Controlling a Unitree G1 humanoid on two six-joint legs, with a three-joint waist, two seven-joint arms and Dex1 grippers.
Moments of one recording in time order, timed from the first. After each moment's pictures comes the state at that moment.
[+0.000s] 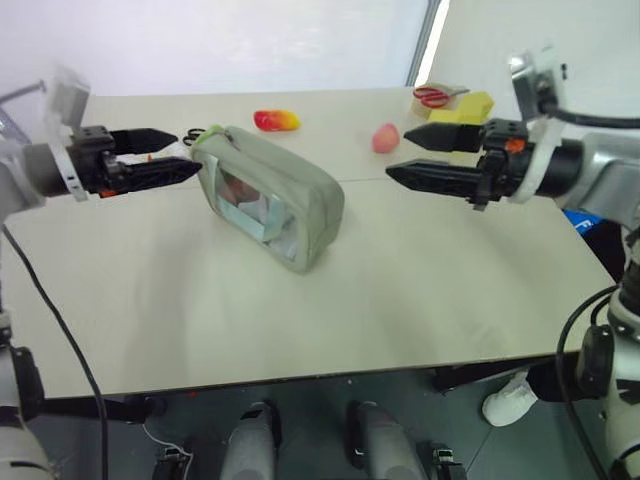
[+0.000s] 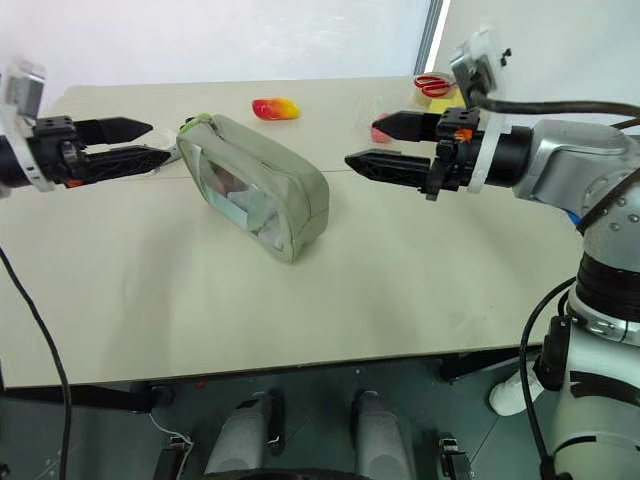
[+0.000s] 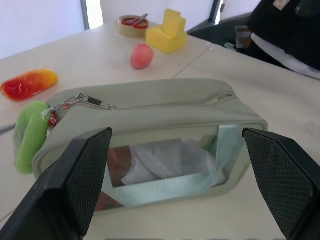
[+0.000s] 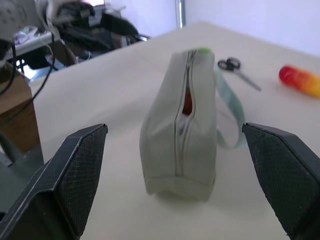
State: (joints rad) left arm -0.80 1.04 0.19 0.12 -0.64 0.86 -1.17; right arm -0.88 -0.82 -0.16 -0.26 0.91 1.21 0.79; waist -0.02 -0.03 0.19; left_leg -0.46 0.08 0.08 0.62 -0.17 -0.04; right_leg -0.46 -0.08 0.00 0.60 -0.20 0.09
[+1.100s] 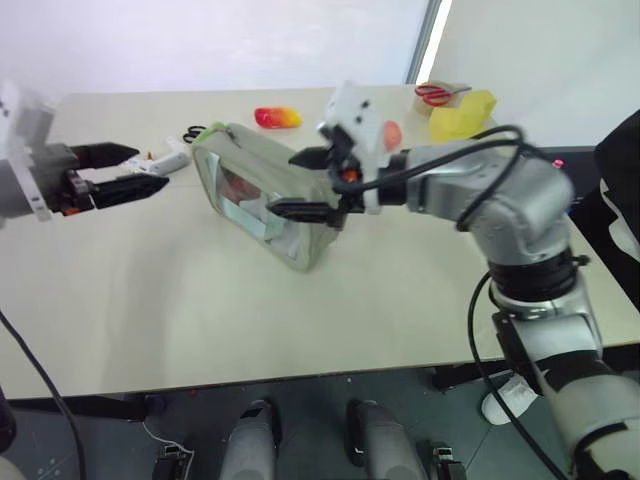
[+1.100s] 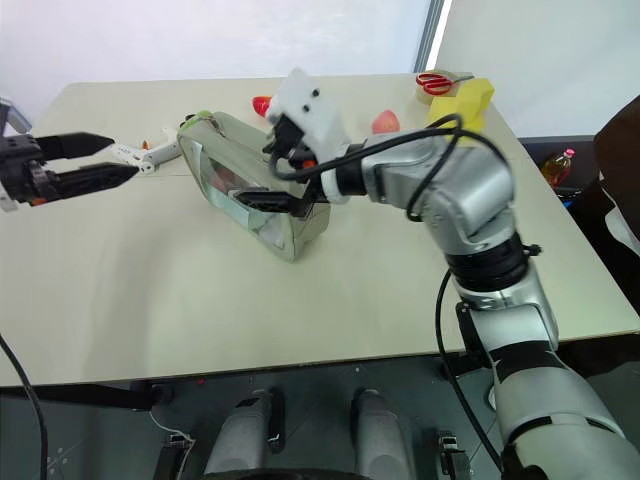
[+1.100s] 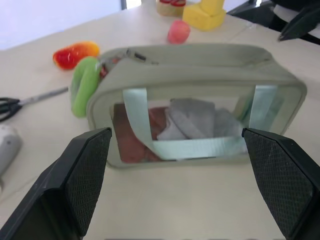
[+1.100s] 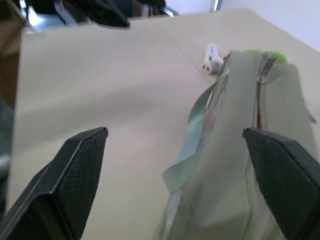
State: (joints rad) left arm -0.59 1.07 0.34 0.01 -0.65 0.87 -1.06; right arm -1.09 -0.46 0.34 -0.14 0.51 0.94 0.66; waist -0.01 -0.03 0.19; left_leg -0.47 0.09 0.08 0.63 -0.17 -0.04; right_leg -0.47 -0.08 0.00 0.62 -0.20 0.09
